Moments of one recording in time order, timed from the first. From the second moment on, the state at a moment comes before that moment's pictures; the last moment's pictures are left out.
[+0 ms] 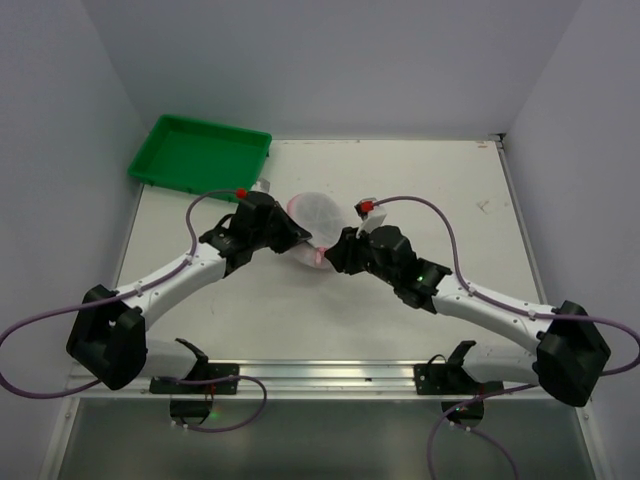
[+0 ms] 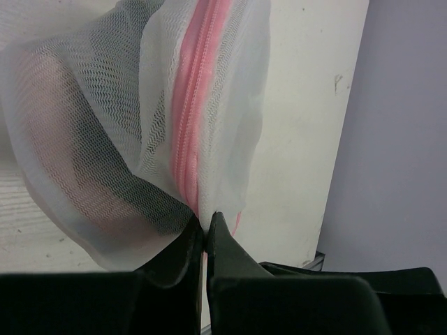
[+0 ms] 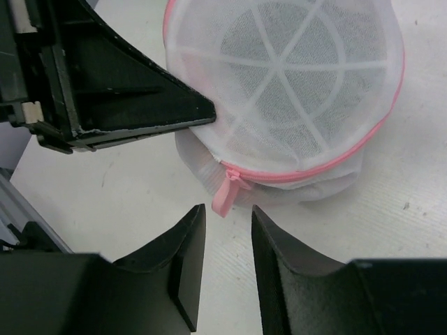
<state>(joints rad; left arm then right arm) -0.58 1.34 0.89 -0.17 0.08 -1.08 0.85 1.19 0.72 0.10 0.10 0.54</state>
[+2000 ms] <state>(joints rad) -0.58 1.34 0.88 -0.16 0.10 -1.08 0.73 1.34 0.60 0.41 -0.14 0.57</state>
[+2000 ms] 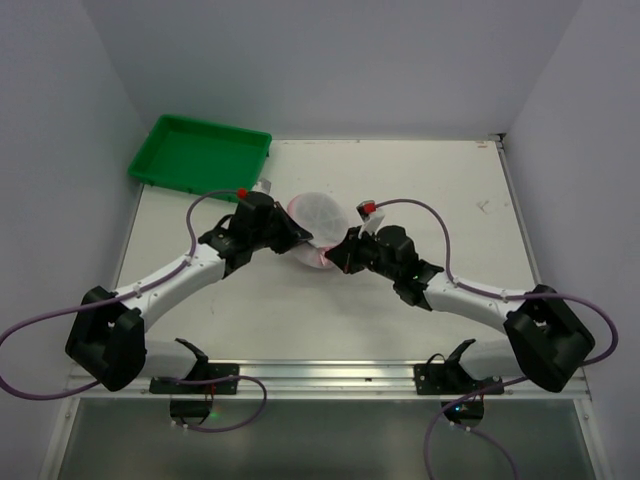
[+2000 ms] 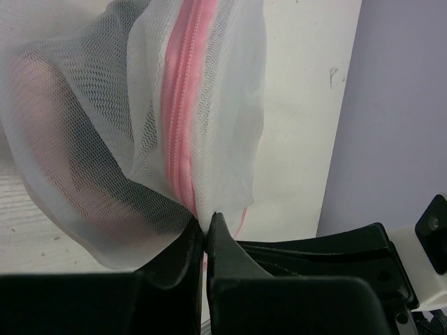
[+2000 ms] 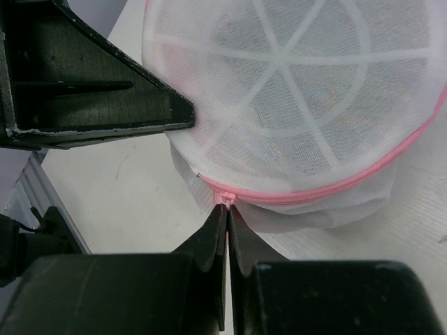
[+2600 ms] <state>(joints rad) -0.49 1.37 0.86 -0.12 0.29 -0.85 0.56 1.14 0.59 0.10 -0.06 0.44</state>
